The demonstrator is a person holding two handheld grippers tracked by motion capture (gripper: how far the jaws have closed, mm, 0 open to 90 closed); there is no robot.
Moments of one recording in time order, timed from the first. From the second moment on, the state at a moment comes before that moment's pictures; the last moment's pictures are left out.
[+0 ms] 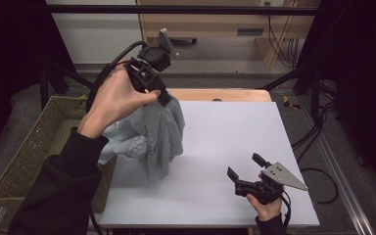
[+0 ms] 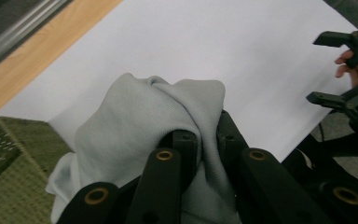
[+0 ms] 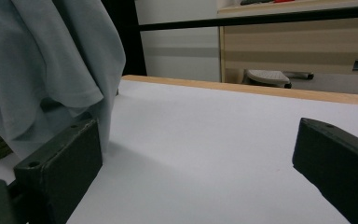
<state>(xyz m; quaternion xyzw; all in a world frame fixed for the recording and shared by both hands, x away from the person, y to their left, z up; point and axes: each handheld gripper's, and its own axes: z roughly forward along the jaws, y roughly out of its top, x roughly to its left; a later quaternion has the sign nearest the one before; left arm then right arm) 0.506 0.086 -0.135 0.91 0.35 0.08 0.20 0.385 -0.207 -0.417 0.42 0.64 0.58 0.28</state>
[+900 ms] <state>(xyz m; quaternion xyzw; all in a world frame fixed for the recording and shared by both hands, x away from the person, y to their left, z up) 0.523 0.051 -0.224 0.92 0.32 0.03 0.21 0.384 -0.206 -0.418 0.41 0.64 0.58 0.28</state>
